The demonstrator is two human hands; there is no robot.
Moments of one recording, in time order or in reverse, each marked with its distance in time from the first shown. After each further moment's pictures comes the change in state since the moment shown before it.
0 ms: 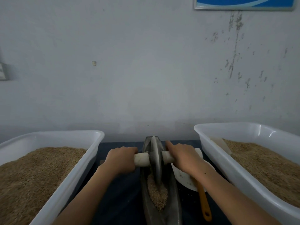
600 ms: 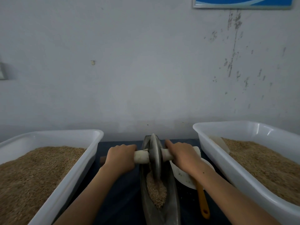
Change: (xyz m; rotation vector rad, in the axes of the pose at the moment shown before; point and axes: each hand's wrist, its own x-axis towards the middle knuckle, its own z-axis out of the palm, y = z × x) left_hand -0.001 0.004 0.005 0.044 0.140 -0.018; right_hand 0.001 0.002 0.006 0.015 0.057 0.004
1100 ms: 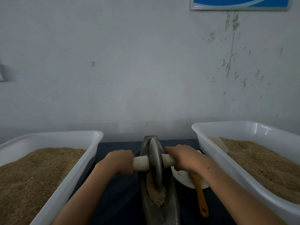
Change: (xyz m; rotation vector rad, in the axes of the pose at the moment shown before) left_hand 0.000 -0.001 -0.012 -0.027 -0.379 0.008; right_hand -0.007 0.002 -0.022 0.036 -0.273 -0.061
